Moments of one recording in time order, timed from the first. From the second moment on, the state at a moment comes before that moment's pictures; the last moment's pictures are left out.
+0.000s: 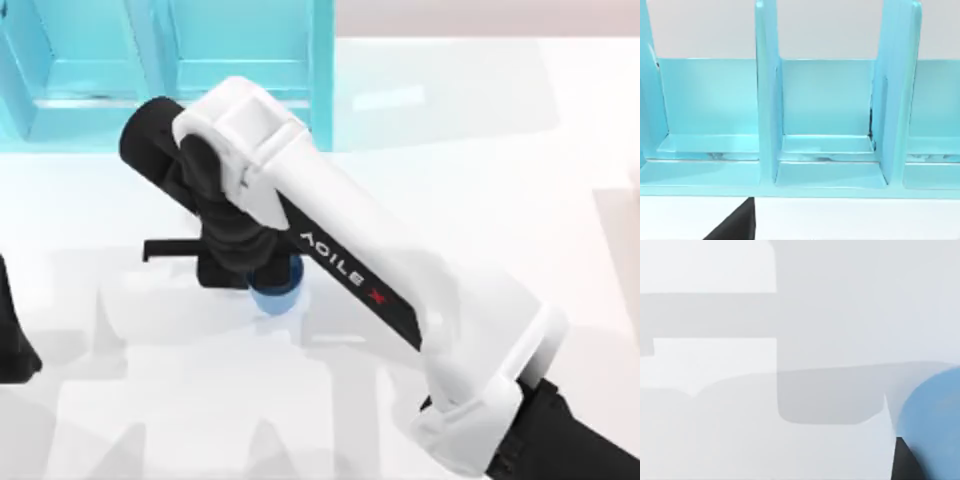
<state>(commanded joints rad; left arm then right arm) 0.00 0.00 0.00 0.00 0.00 0.00 0.88 3.14 3.45 -1.76 0.17 0.88</state>
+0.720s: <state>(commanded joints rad) 0.00 0.00 0.00 0.00 0.00 0.00 0.42 2.61 2.73 -1.59 0.10 0.36</state>
